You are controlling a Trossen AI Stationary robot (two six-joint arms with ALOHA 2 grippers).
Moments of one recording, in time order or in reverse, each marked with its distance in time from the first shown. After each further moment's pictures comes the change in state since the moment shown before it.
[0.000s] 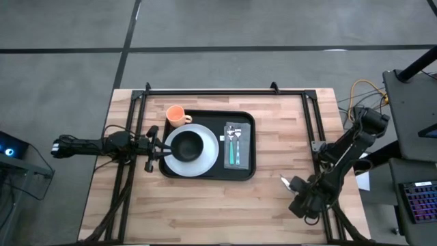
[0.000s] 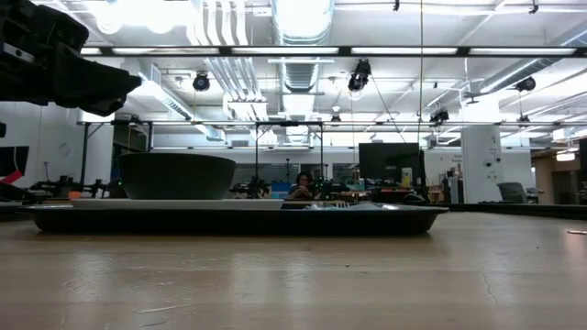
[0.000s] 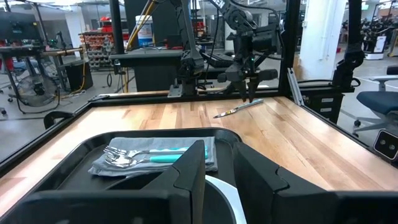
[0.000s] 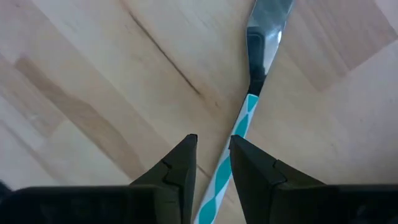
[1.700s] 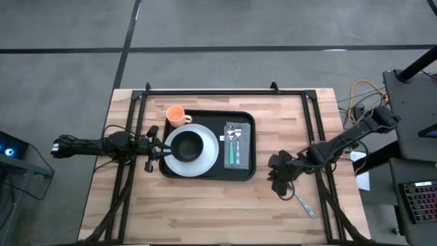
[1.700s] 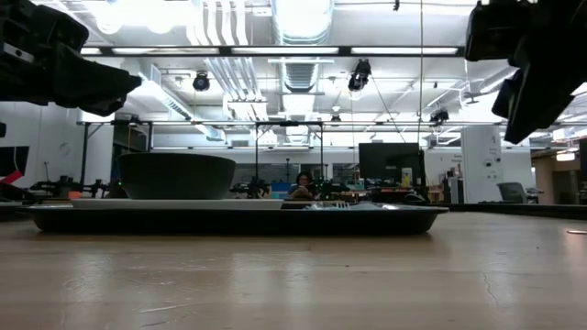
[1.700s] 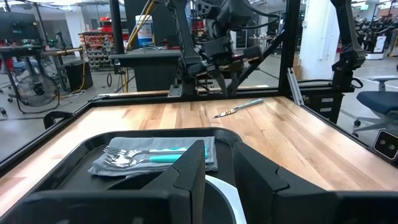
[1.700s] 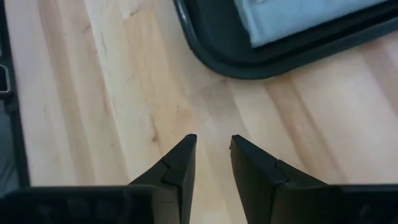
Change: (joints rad) left arm 0.000 0.000 0.000 0.000 0.000 0.000; right arm -0.510 -0.195 -0.002 0.203 0.126 -0.870
